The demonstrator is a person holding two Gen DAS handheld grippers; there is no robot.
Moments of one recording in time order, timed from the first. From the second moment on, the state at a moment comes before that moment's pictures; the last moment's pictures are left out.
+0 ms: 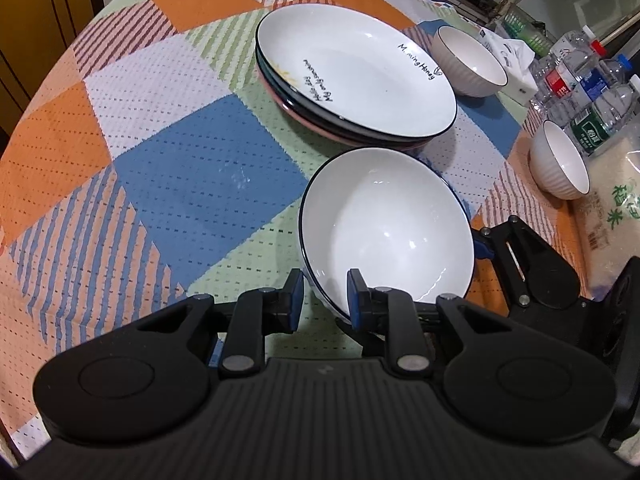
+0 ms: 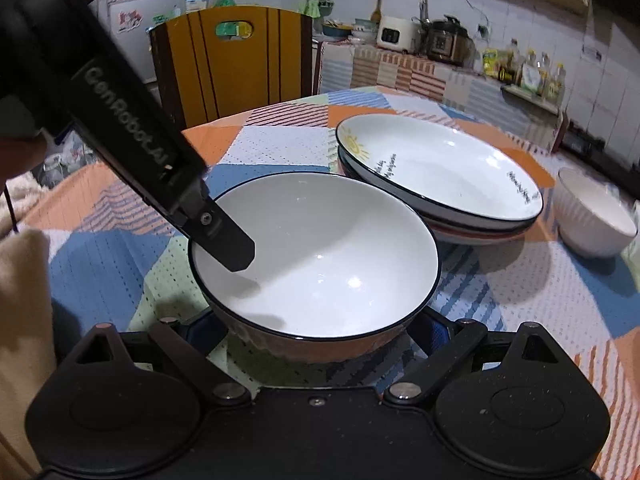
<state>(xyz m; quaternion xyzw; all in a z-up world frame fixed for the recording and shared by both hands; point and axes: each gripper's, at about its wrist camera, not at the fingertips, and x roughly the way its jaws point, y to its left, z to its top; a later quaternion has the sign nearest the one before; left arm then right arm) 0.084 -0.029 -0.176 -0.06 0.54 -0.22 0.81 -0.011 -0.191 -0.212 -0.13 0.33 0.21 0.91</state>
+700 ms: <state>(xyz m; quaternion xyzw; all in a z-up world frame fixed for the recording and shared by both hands) 0.060 -0.034 -0.126 -0.04 0.53 -0.24 0.81 -0.061 -0.265 -0.160 -0.03 0.33 0.08 0.94</state>
